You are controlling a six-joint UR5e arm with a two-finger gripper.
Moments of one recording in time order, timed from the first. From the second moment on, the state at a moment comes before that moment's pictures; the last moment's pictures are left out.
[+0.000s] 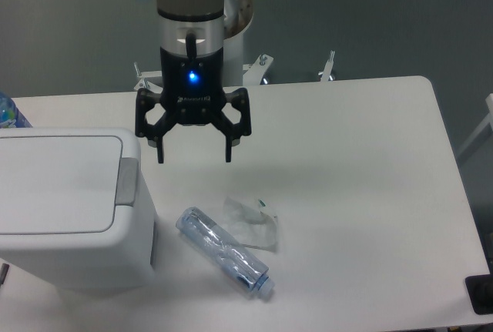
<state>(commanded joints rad) 2.29 -1.71 -1.48 -1.08 1.40 0.18</state>
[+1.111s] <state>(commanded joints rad) 2.24 -1.74 -1.48 -1.08 1.40 0.11</state>
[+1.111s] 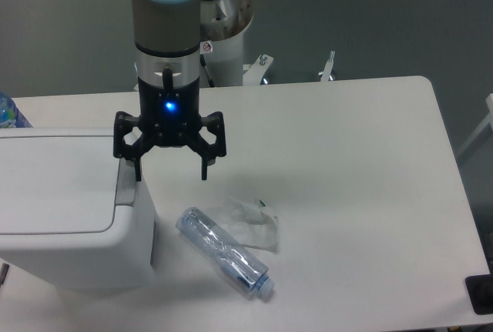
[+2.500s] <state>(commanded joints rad) 2.22 -1.76 -1.48 -1.08 1.40 0.11</state>
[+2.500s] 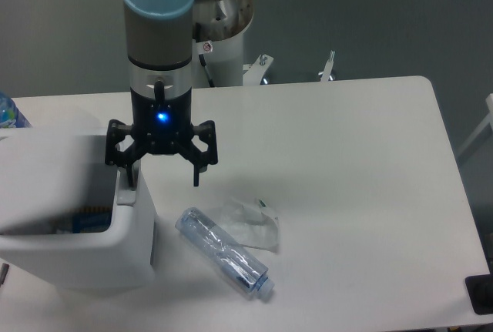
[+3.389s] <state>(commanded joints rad) 2.30 -1.76 -1.32 -1.10 1.75 0.36</state>
